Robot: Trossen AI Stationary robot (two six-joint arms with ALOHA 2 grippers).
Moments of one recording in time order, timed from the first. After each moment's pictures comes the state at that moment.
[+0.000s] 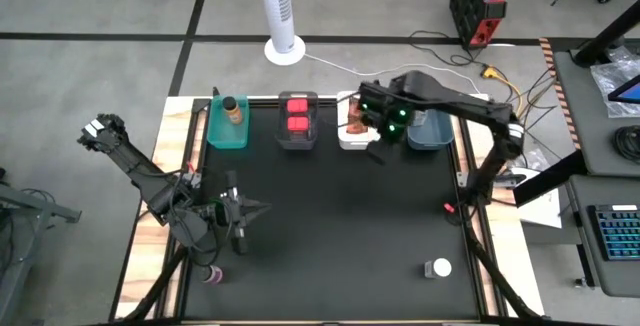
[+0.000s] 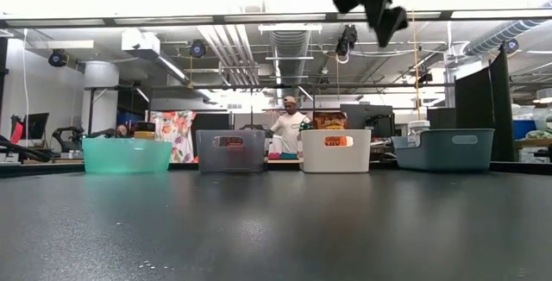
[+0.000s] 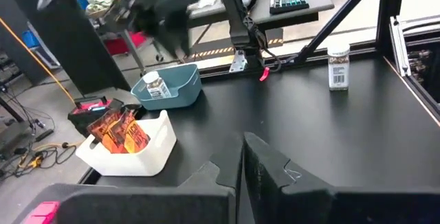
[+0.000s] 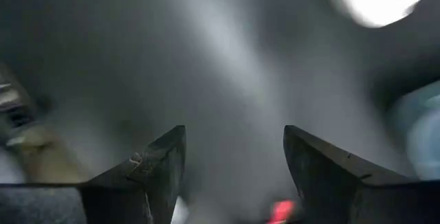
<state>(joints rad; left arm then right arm) -0.73 1.07 0.85 -0.20 -0.96 -0.11 -0.33 1.74 1.84 -1.57 -0.23 0.26</state>
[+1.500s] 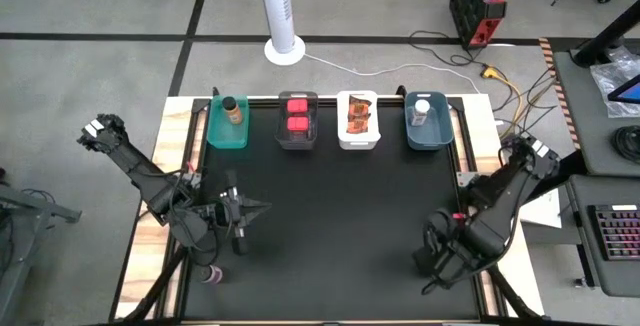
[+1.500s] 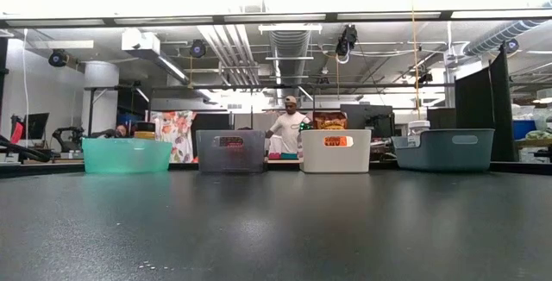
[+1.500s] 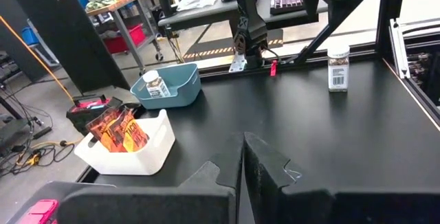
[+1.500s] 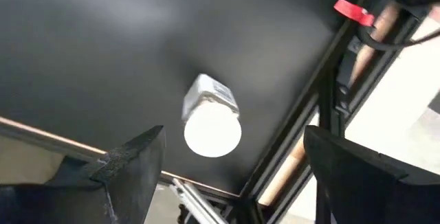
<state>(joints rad) -0.73 1.07 0.85 -0.20 -0.96 -0.12 0.79 1.58 1.53 -1.57 -0.07 1.90</state>
